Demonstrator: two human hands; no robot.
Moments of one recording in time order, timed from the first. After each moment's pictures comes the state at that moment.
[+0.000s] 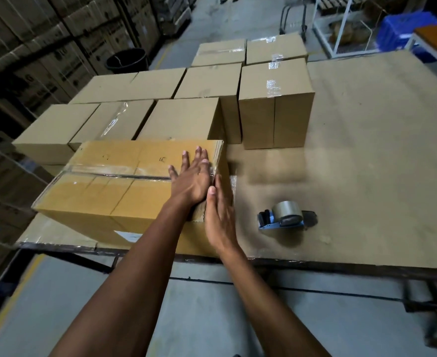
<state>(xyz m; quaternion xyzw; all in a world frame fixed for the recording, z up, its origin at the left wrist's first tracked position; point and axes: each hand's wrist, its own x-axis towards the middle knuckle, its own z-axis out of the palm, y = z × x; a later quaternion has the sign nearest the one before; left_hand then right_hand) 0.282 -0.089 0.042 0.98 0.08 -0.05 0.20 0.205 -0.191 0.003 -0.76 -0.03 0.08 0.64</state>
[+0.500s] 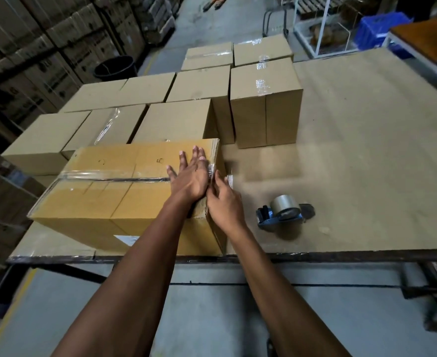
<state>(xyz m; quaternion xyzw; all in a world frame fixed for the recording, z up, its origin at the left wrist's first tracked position) 0.283 -0.088 0.041 0.97 0.07 -0.05 0.22 0.236 -0.196 -0.005 -0.84 -0.01 0.06 0.53</state>
